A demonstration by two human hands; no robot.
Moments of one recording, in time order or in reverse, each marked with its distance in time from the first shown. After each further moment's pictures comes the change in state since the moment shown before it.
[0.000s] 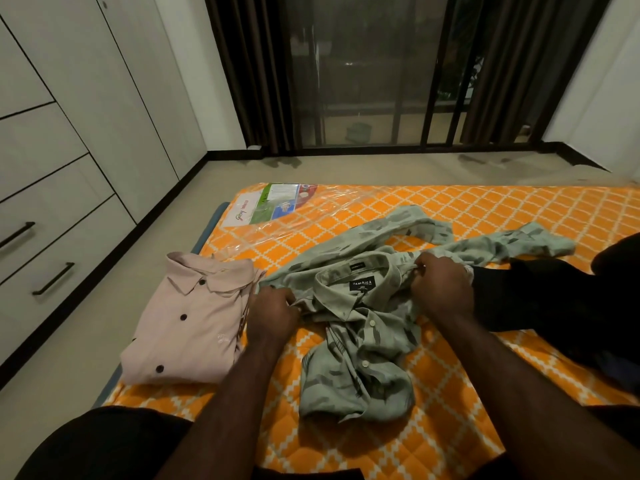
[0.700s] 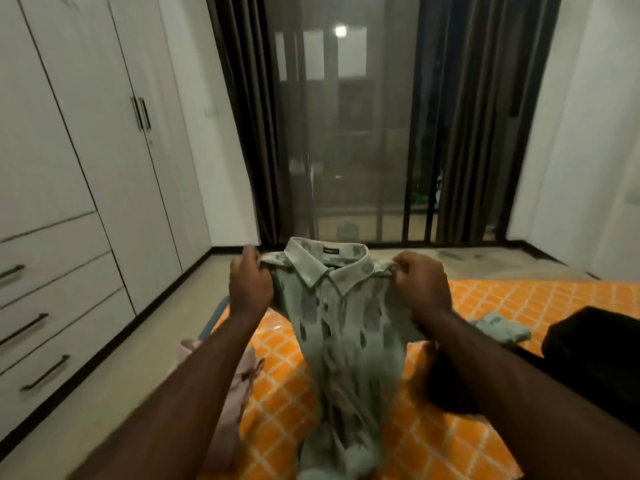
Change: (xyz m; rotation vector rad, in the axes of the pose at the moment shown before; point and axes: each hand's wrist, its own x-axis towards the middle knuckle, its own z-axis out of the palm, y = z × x) left_hand 0.064 0.107 -0.199 -0.395 0.532 0.098; right_hand 0.053 -0.077 -0.164 0.332 0.287 -0.195
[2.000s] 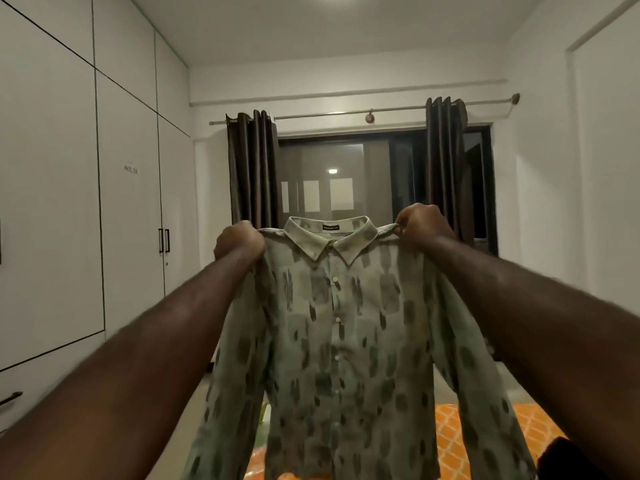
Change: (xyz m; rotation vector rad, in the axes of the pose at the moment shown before) left_hand 0.184 0.236 -0.161 0.369 0.087 0.017; right_hand 0.196 -0.155 -0.236 -0.098 0.126 -0.156
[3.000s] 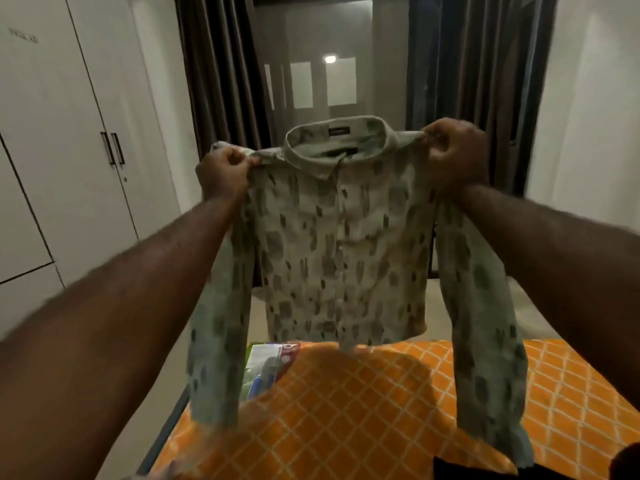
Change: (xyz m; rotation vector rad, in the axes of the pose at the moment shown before) left_hand 0.122 -0.016 0.252 -0.502 0.110 0.098; right_hand 0.122 0.144 0.226 0.126 0.267 -0.187
